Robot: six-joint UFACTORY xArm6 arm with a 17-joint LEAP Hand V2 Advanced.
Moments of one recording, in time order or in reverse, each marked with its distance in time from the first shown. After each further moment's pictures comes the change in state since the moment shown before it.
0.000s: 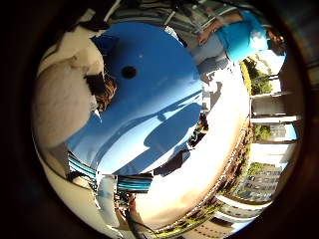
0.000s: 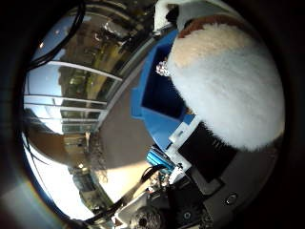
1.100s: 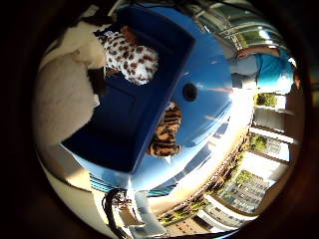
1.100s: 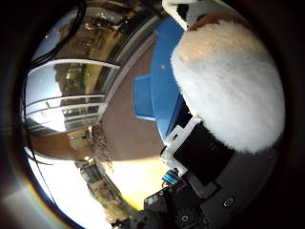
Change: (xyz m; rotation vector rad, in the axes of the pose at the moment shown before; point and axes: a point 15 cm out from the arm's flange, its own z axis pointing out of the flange) arm -0.139 -0.074 0.198 -0.282 -0.038 -0.022
